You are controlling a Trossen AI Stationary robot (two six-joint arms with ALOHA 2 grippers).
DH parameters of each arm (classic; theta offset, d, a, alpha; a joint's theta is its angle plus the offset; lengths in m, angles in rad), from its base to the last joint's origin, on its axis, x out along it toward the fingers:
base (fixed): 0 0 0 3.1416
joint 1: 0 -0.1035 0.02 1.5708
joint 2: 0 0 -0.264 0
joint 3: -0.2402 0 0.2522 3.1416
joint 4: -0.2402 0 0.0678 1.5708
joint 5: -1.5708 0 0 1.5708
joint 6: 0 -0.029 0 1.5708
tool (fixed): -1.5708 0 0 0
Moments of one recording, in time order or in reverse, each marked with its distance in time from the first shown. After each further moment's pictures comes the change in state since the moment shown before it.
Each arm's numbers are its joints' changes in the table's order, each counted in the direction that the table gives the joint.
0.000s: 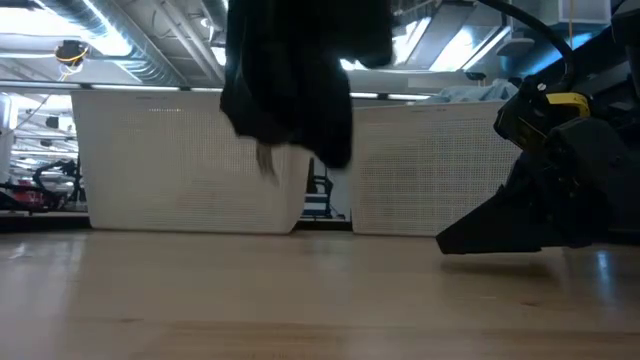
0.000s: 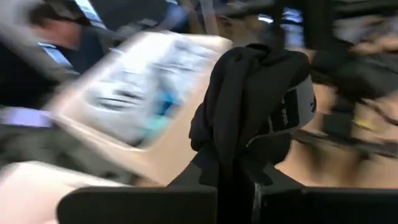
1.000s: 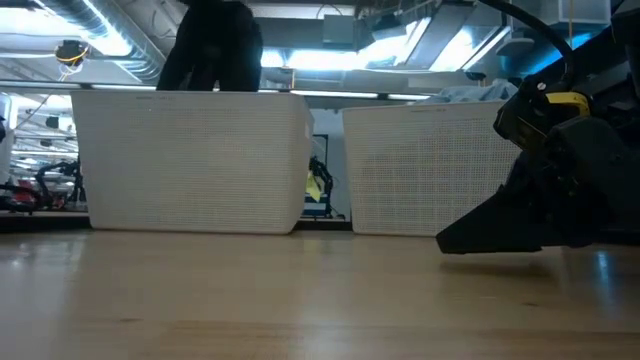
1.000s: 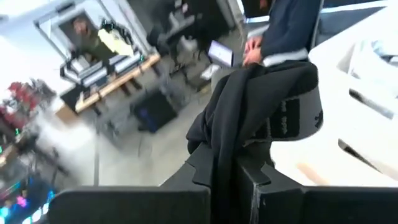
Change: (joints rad) left arm -0.640 -0.249 0.001 -0.069 -0.189 -0.190; right arm 0.000 0.000 0.000 0.003 -0.001 -0.001
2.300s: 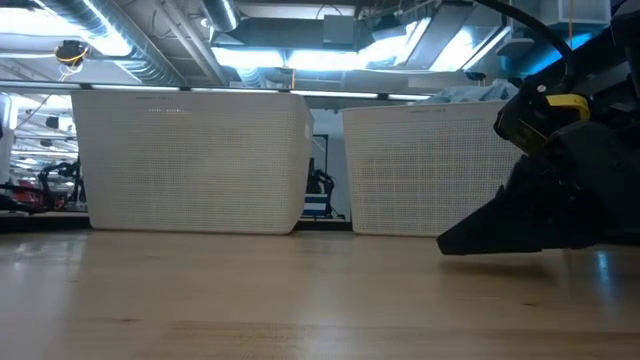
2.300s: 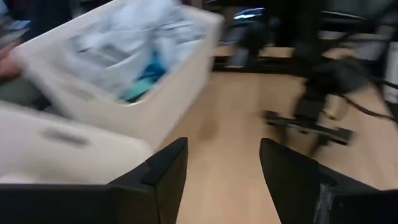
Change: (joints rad) left arm 0.459 0.011 0.122 -0.047 0.488 0.336; right arm 0.000 0.000 -0.001 -0.012 0.001 0.008
